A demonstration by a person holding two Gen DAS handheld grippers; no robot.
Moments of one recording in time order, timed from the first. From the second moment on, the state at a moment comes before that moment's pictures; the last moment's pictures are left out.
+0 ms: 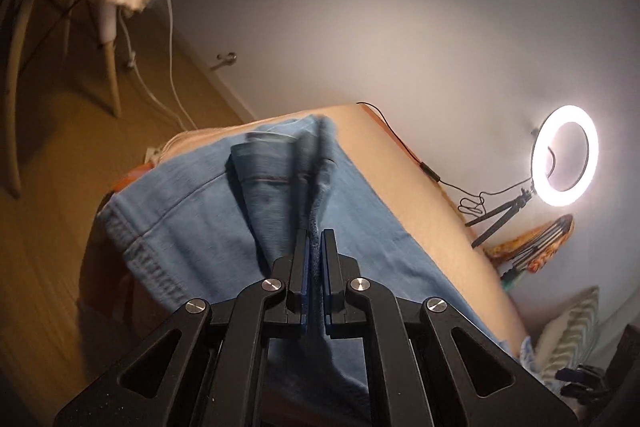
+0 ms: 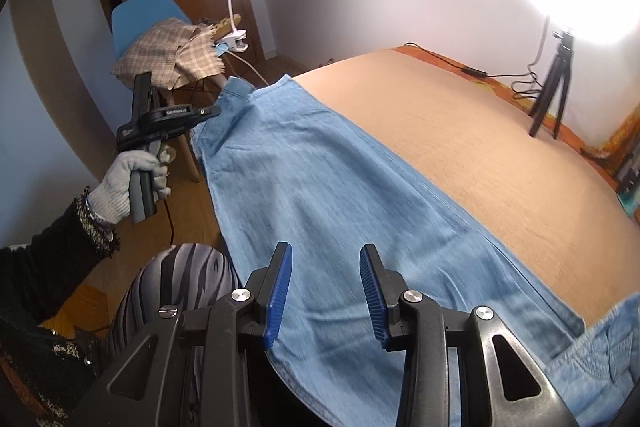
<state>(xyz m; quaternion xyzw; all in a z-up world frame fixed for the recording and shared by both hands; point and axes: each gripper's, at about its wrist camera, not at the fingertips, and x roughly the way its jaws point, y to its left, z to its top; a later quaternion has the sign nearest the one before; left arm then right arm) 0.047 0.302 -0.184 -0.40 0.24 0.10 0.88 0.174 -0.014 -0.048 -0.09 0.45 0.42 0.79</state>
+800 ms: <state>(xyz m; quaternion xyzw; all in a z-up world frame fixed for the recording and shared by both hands) 0.039 0.328 -0.200 -0.38 0.28 0.19 0.86 0.182 -0.051 -0.054 -0.04 0.46 0.35 0.81</state>
